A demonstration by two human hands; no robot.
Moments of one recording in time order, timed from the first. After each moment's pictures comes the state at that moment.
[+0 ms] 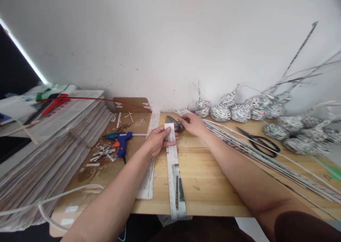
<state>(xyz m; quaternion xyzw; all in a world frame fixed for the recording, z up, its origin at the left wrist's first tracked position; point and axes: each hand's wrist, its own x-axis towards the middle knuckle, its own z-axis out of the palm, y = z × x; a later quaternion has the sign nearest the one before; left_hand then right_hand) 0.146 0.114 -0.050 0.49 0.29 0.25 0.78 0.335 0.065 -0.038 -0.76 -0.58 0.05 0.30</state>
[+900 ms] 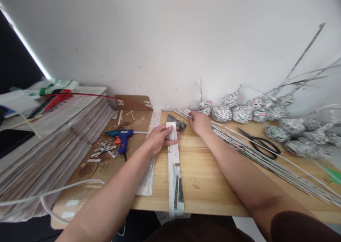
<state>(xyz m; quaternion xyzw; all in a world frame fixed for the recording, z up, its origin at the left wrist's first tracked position) 0.147 0.110 -0.047 0.48 0.29 0.25 0.79 0.349 0.066 -0.046 -0.82 -0.54 -0.11 0.17</state>
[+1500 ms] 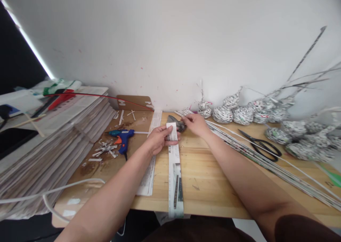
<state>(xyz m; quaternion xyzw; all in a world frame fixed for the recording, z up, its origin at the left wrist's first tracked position) 0.145 0.112 -0.047 0.47 0.29 0.24 0.80 0.337 0.069 -0.036 -0.74 -0.58 0.09 0.32</state>
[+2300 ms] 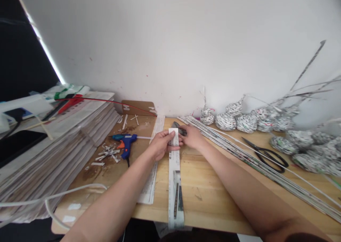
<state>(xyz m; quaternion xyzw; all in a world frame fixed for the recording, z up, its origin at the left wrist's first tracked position) 0.146 0.112 -0.046 0.48 0.27 0.27 0.79 0.314 0.069 -0.049 -0.73 -0.62 0.07 0.28</state>
